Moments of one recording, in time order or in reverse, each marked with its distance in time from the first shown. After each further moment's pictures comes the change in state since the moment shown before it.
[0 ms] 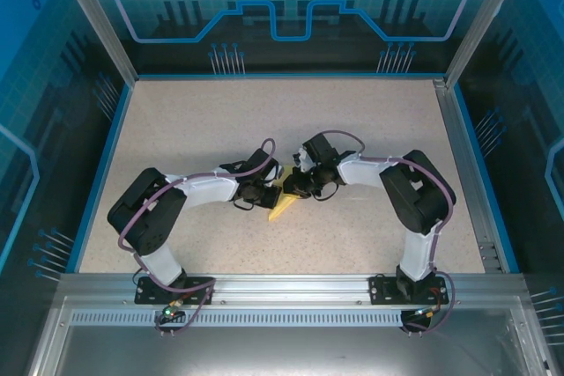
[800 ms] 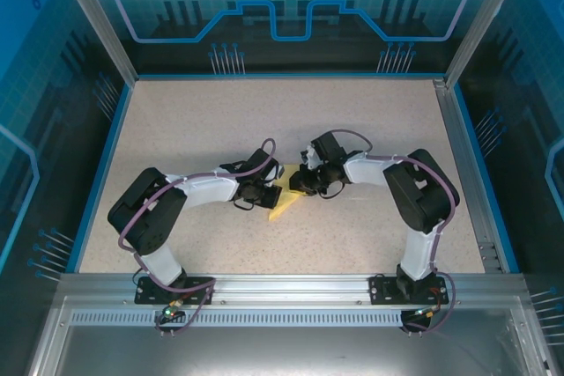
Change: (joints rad) left arm 0.000 0.003 0.001 0.002 0.000 0.003; right arm -0.061 -0.013 -0.033 0.037 -0.006 -0.005
